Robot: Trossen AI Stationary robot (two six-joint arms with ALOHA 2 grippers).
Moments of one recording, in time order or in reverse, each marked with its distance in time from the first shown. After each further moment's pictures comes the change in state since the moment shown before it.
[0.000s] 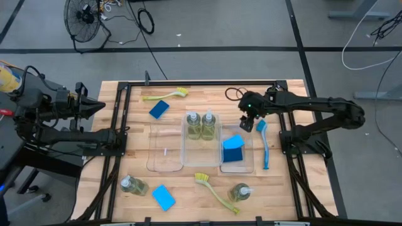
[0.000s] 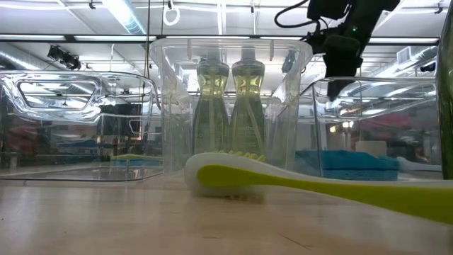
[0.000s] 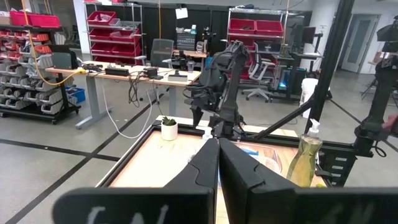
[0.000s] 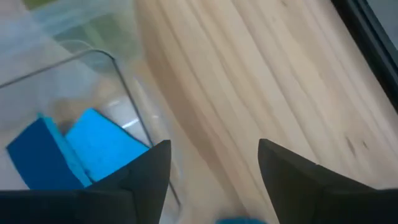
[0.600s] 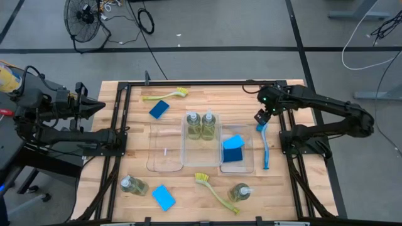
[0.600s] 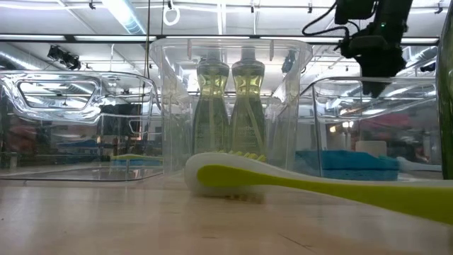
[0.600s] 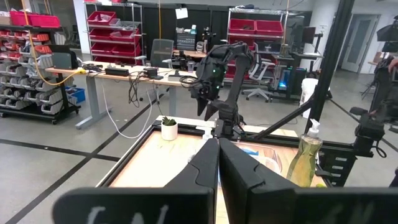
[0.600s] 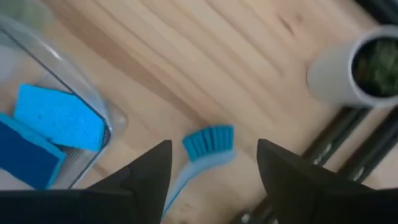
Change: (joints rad) left arm 0.000 0.000 0.000 0.000 0.000 0.000; right arm -0.151 -0.170 -0.006 -0.349 0.007 0.260
